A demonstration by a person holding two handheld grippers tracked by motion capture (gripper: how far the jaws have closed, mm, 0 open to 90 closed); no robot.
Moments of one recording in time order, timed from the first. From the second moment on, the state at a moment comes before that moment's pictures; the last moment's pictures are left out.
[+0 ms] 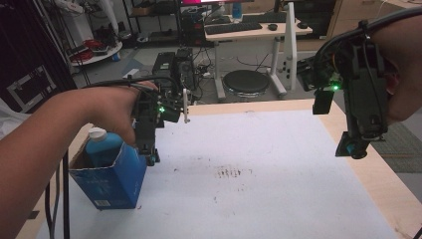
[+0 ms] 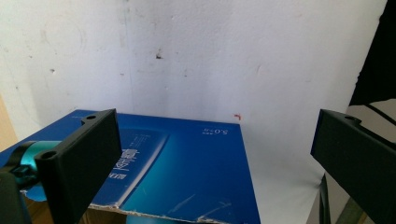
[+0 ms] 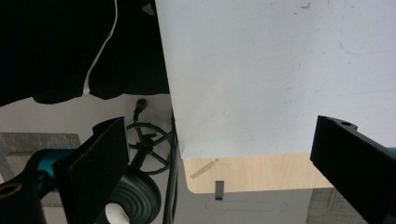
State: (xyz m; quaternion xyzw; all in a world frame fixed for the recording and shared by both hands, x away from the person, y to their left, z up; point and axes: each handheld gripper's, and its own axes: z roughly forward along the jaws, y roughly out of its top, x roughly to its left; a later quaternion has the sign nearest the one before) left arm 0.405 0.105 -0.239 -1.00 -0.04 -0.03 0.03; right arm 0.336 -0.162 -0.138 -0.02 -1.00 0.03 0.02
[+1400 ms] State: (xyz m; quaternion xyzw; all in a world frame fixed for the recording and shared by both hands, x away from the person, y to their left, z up) left arm 0.396 0.099 -0.246 -1.00 -0.05 -0.02 0.03; right arm 0.327 -0.169 -0.135 -0.02 -1.00 0.02 0.01
